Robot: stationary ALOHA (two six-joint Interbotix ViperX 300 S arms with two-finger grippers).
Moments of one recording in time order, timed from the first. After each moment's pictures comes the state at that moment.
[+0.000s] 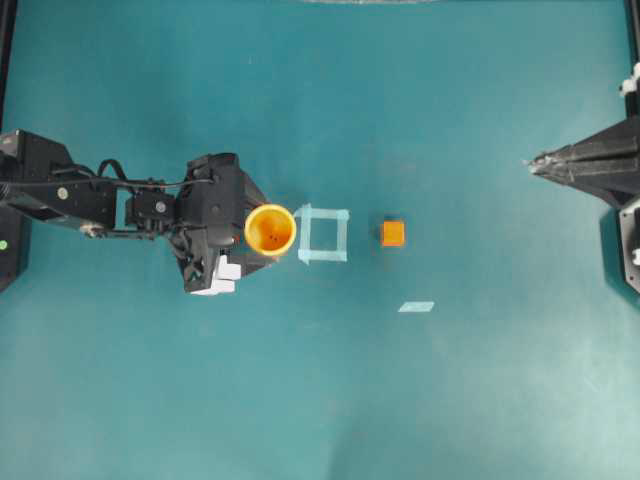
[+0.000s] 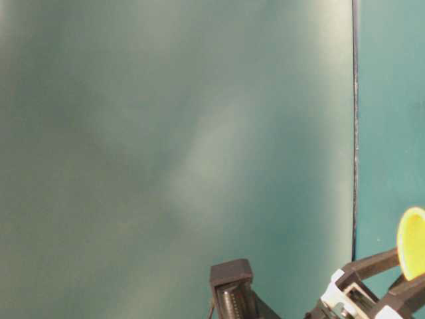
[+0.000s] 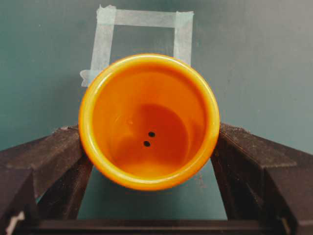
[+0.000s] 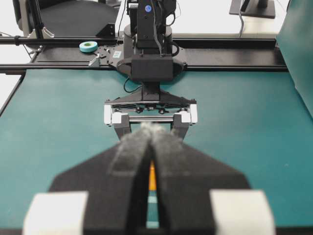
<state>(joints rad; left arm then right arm) 0.02 0.09 0.90 0.00 -0.43 0.01 -0.03 -0.99 1.06 0.00 -0.07 0.00</state>
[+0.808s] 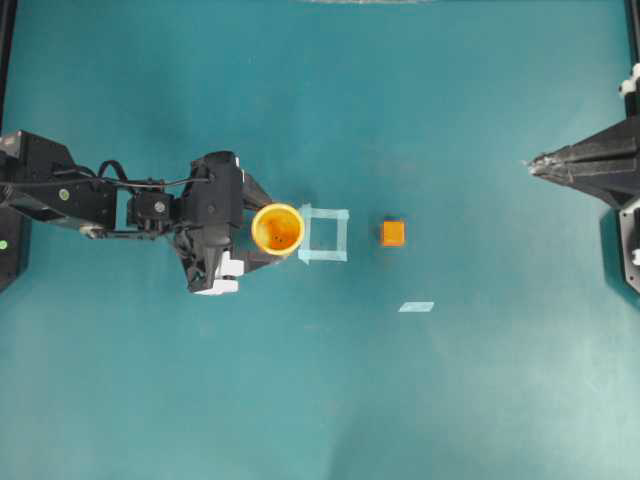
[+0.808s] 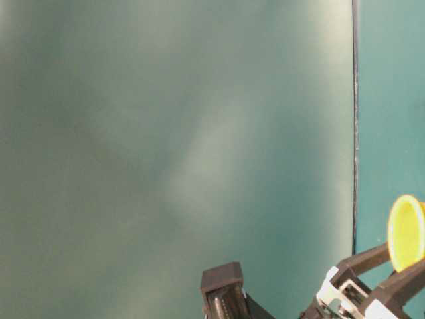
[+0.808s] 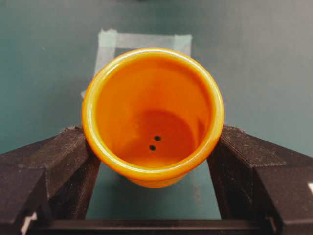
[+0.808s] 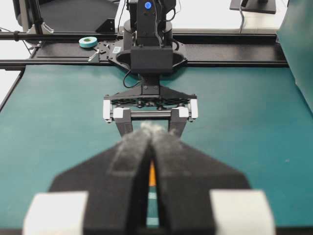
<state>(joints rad) 0.02 0.10 0.91 0.00 -0.51 0.02 -0.03 -0.99 1.06 0.00 -0.06 0.00</state>
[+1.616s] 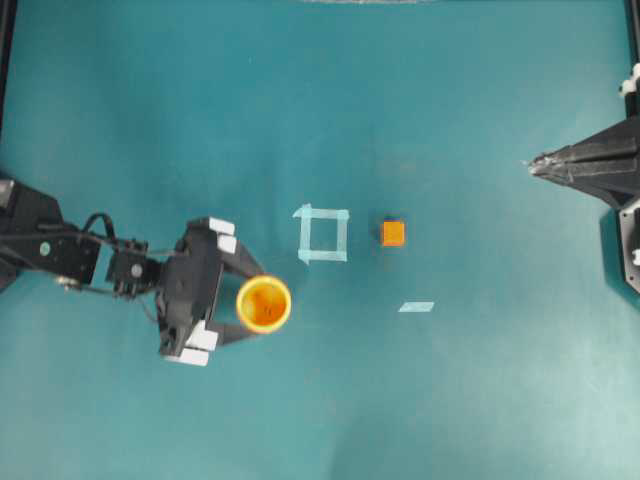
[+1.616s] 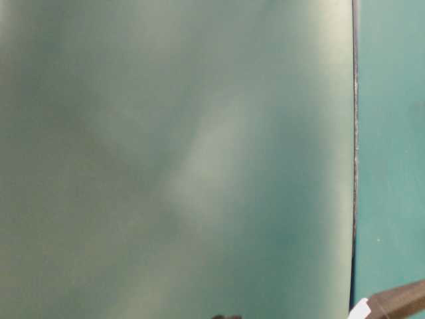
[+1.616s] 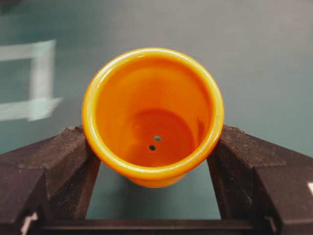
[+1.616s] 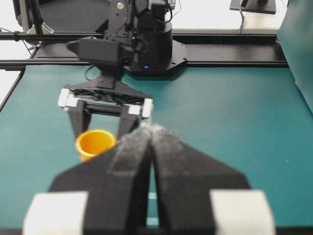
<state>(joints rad) -0.22 0.10 0.95 -0.03 -0.62 0.00 -0.03 -0.99 1.05 0.00 -0.06 0.01</state>
